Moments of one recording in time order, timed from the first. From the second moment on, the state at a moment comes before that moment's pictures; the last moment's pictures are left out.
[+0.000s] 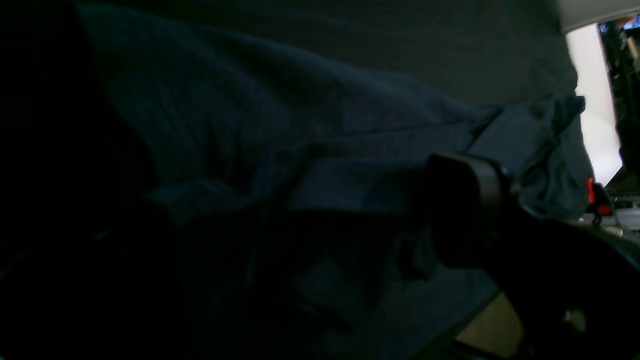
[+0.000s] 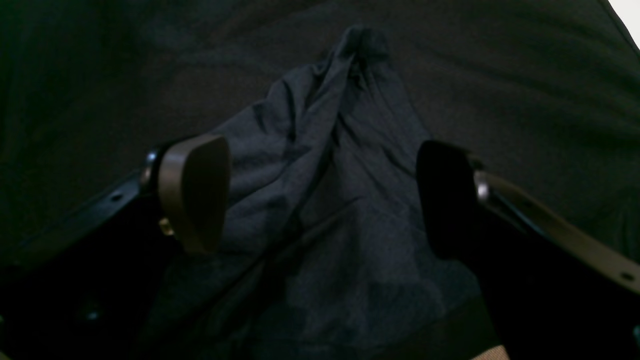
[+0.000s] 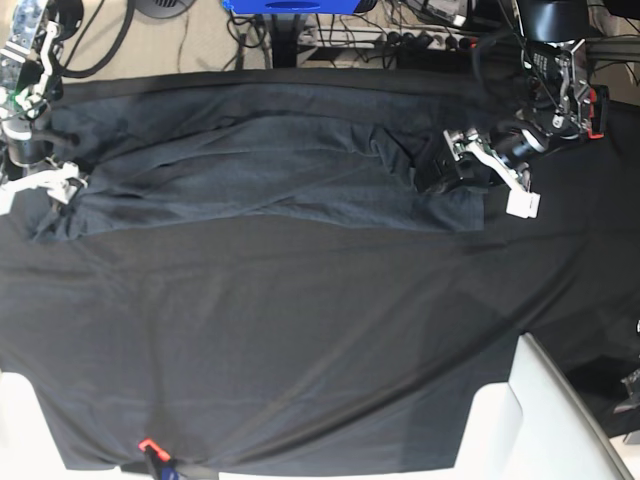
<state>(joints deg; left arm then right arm) 8.4 -16.4 -17.1 58.4 -42.0 -43.9 33.0 -18.5 2.2 28.1 93.2 13.3 3.8 -25.8</state>
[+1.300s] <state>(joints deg) 19.1 -18.8 -3.3 94.4 -35.5 -16.8 41.7 -18.5 2.1 28.1 93.2 13.5 3.8 -25.8</state>
